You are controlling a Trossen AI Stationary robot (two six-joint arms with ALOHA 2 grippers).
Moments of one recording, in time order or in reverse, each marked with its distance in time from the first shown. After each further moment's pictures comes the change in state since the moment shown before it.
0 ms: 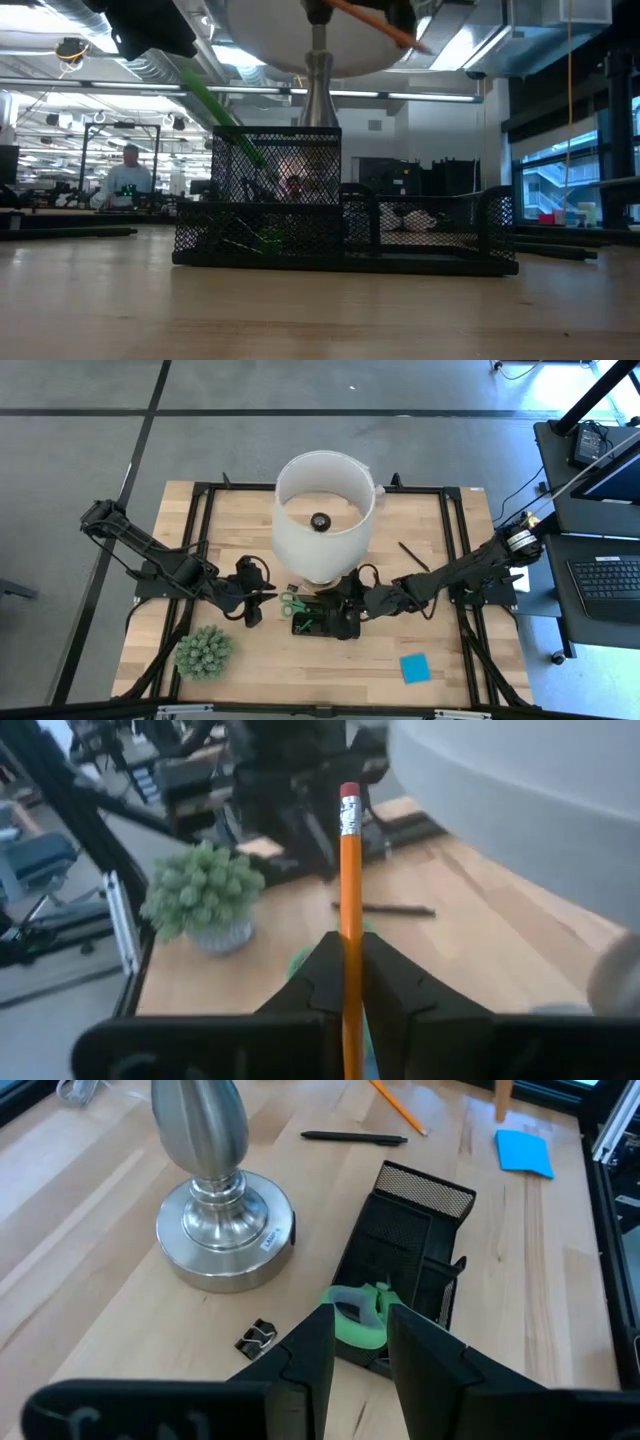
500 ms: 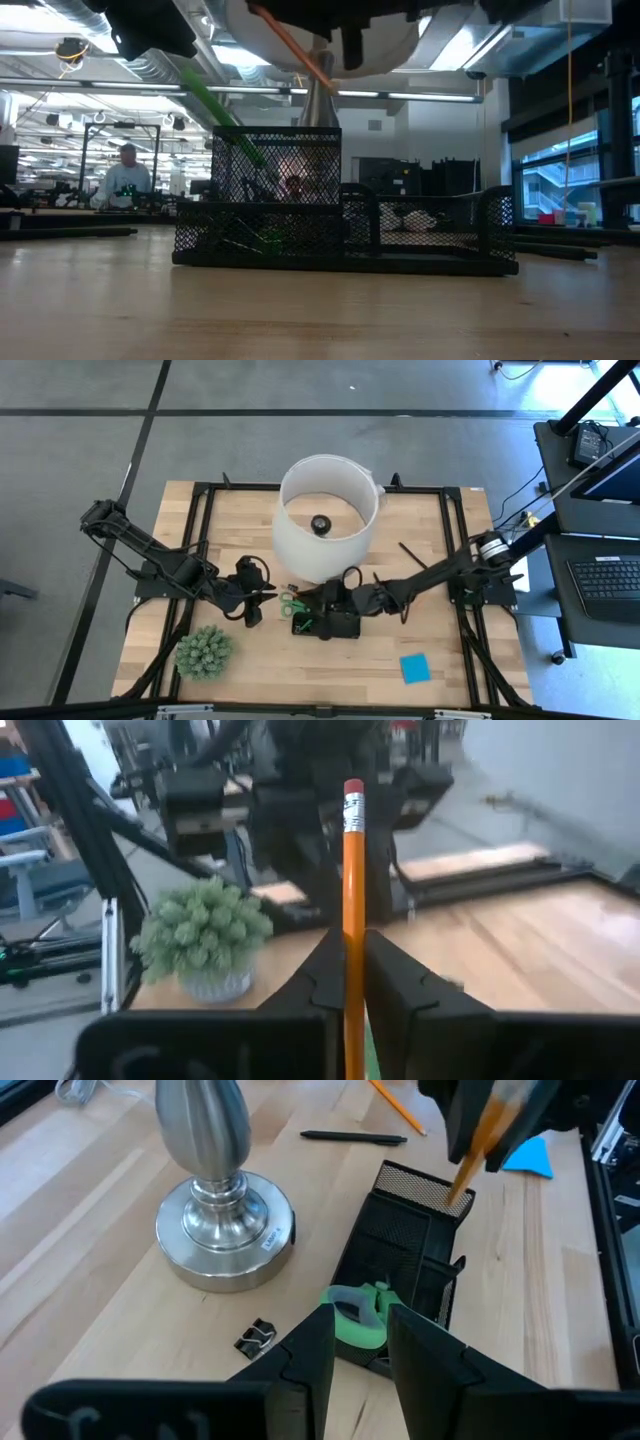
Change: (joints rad) left arm 0.000 0.000 0.000 0.000 0.002 0.000; right arm -0.064 0.216 0.001 0.441 -0.071 -0.205
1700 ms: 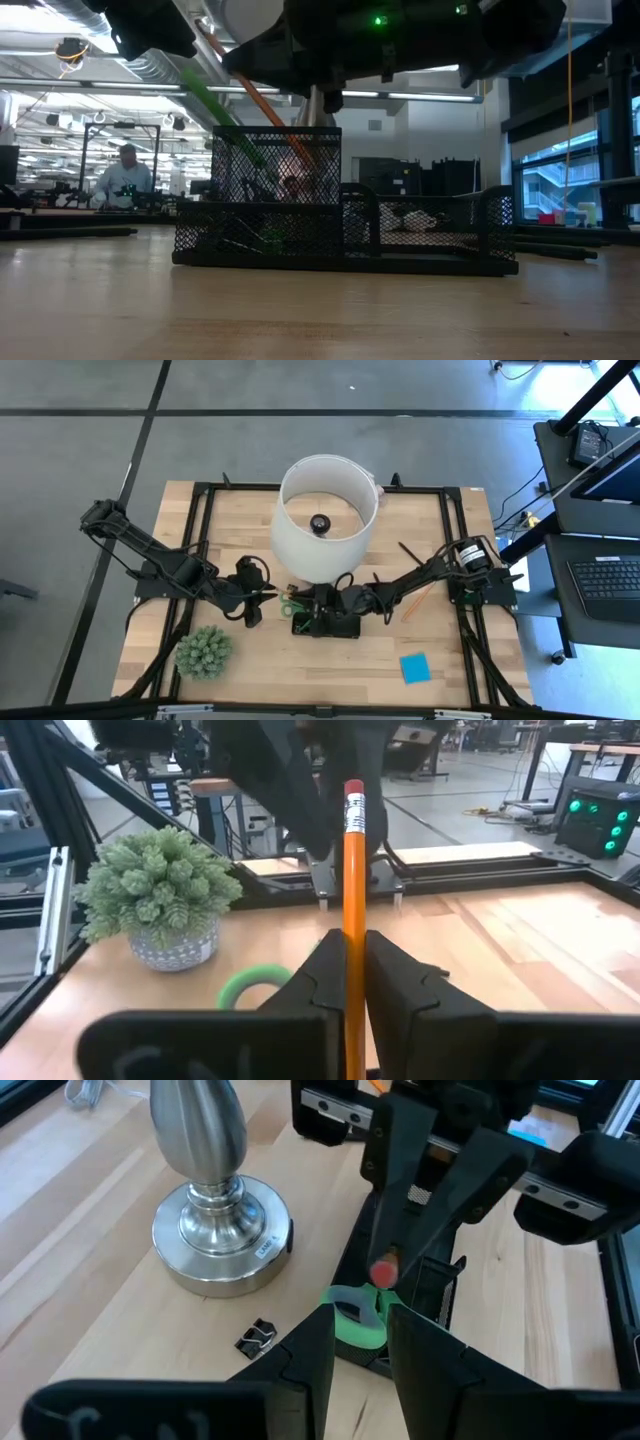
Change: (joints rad) left arm 0.000 0.000 0.000 0.000 -0.001 0.001; right arm -0.043 0.165 -0.002 0.141 -0.044 -0.099
